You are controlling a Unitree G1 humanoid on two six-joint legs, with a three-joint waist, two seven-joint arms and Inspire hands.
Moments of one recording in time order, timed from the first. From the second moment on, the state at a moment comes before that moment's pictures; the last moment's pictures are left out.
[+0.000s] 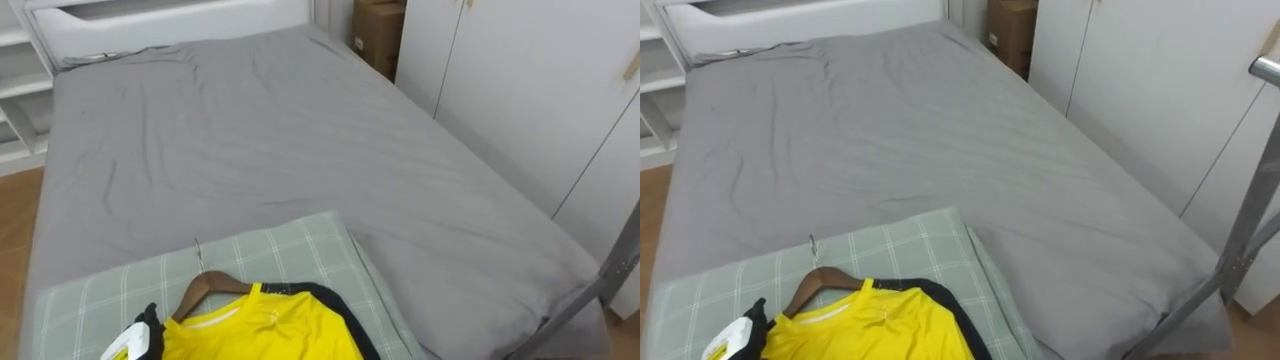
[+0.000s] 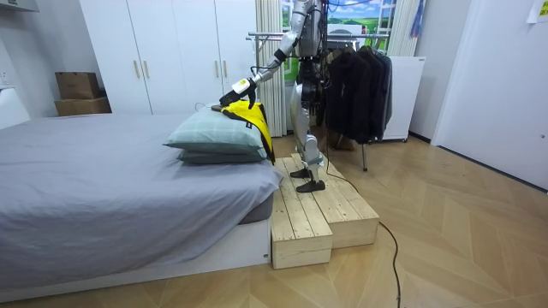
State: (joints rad) left arm -0.25 0.23 -0.01 1.13 0.62 0.04 0.38; right arm 0.18 -0.26 -0.02 1.31 0.03 0.09 0.10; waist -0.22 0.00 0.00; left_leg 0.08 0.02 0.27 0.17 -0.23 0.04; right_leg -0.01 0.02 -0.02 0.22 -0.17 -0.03
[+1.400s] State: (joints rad) left arm -0.65 0.40 -0.06 1.33 0.51 0.00 0.47; right arm 0.00 -0.27 0.10 1.30 0.09 0.00 -0.01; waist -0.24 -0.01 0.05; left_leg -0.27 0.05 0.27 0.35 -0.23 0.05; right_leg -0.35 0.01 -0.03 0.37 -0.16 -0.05
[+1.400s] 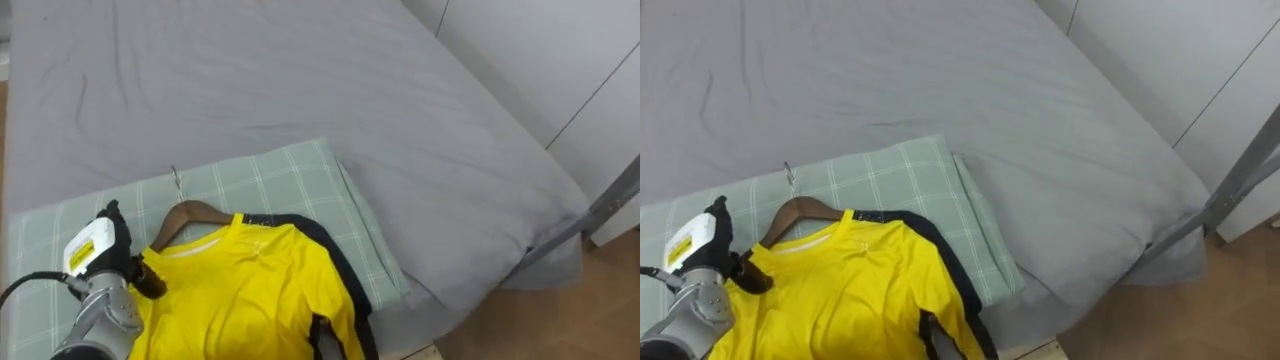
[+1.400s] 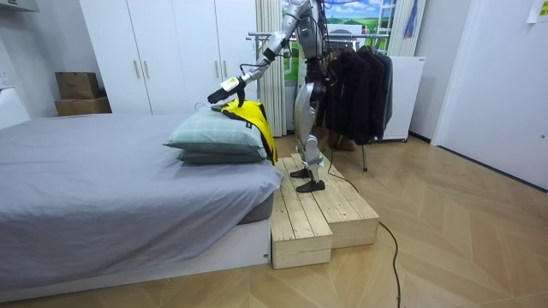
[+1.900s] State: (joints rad) left arm -0.65 0.40 -0.10 1.34 0.46 -0.01 0.47; right arm -0.02 -0.28 0.18 1.29 0.12 0.00 -0.02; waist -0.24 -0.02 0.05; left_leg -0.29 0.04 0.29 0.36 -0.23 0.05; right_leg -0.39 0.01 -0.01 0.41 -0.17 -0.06
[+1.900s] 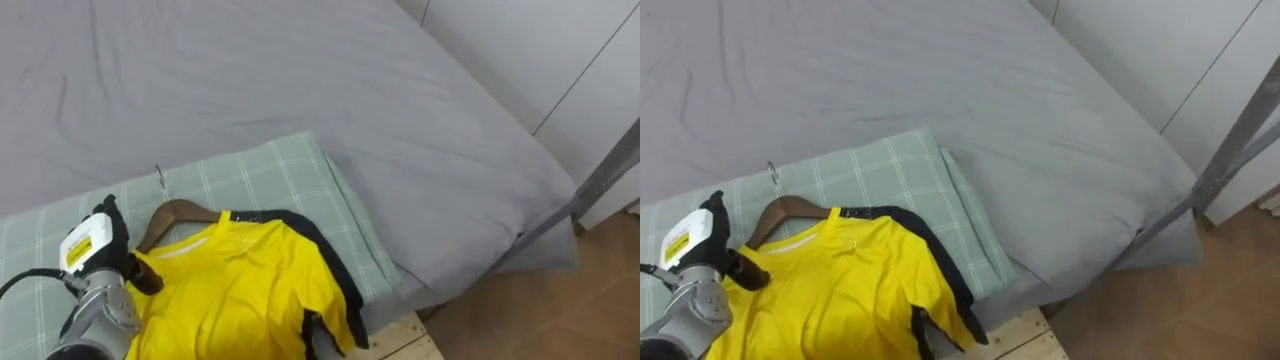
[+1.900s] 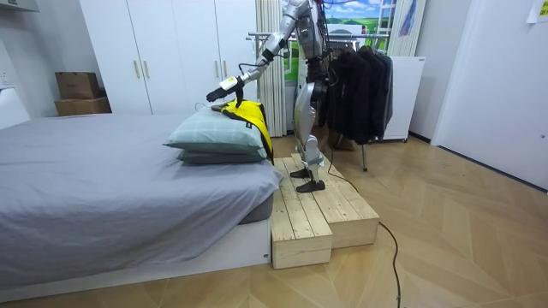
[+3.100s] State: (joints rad) left arm -0.56 0.38 -0.14 1.37 0.47 0.01 0.40; right arm -0.03 -0.28 0.18 1.29 0.21 0.02 -0.01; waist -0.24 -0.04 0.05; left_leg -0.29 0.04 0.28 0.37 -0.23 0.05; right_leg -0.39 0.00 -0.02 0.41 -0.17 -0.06
